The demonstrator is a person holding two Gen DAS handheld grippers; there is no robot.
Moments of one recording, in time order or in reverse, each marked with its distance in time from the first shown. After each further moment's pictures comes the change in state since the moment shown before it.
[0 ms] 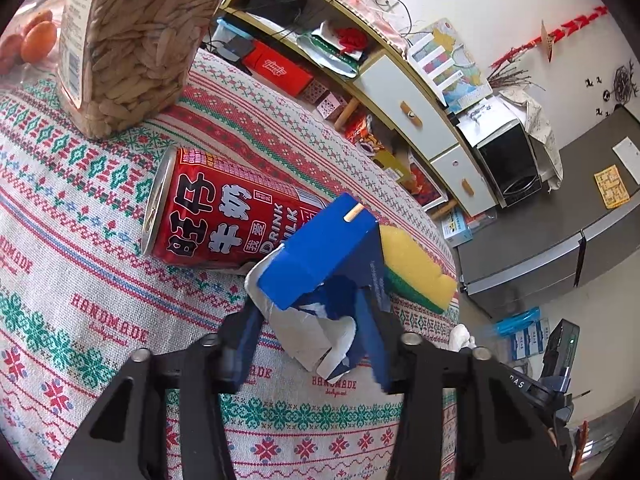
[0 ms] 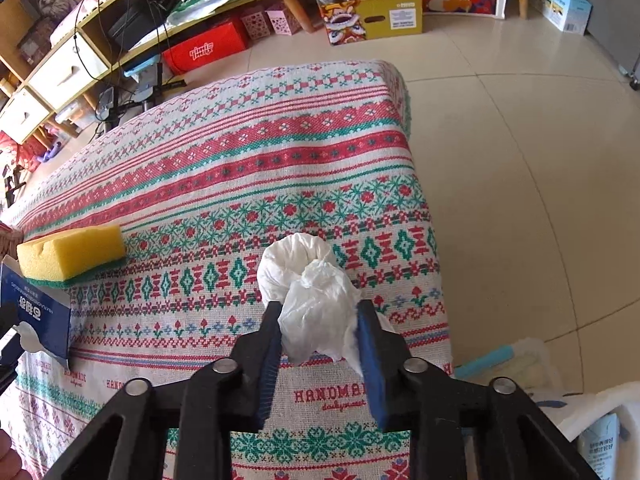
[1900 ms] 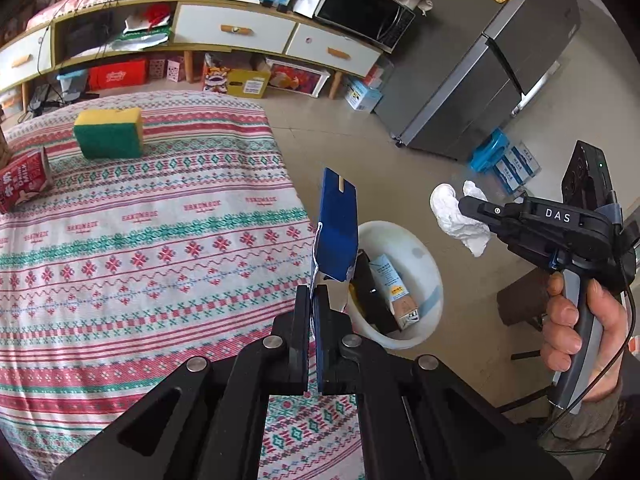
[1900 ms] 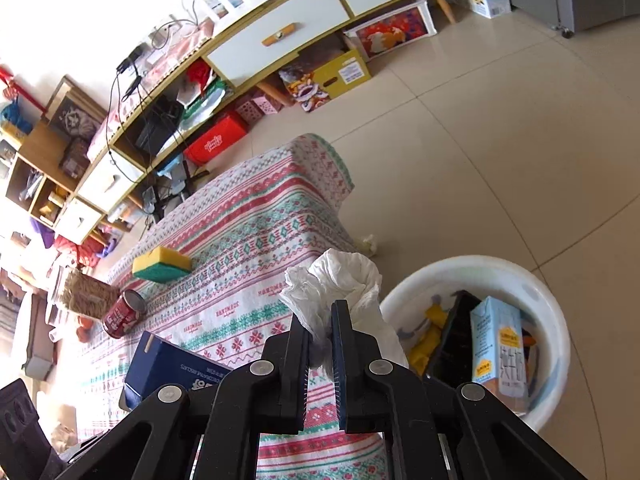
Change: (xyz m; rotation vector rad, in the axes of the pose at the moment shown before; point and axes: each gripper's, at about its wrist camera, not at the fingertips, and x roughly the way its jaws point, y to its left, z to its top) left arm -0.080 -0.219 -0.210 0.536 0.244 -0.075; right arm -0.191 -0.130 -0.100 0.285 -0.189 0.172
